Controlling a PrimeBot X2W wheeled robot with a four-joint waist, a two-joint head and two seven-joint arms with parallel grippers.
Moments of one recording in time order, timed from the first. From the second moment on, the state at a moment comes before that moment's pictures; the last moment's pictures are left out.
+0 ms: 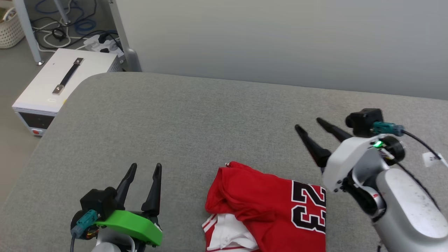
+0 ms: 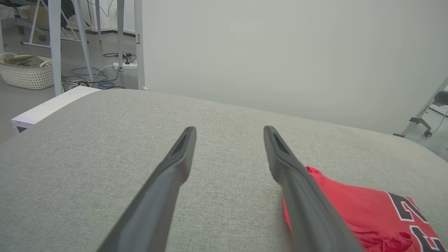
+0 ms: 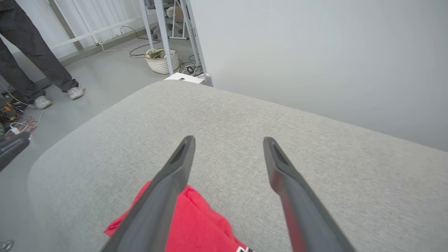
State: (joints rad) left arm -0.05 0.19 -0.16 0.22 -0.41 -0.13 -0.26; right arm -0.41 -0.27 0.42 0.26 0.56 0.13 0.19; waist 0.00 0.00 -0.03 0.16
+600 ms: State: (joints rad) left arm -0.05 0.16 -0.16 0.14 -0.41 -0.13 -0.26; right arm -0.07 -0.33 0.05 -0.05 0.35 0.13 -0.04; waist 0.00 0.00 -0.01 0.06
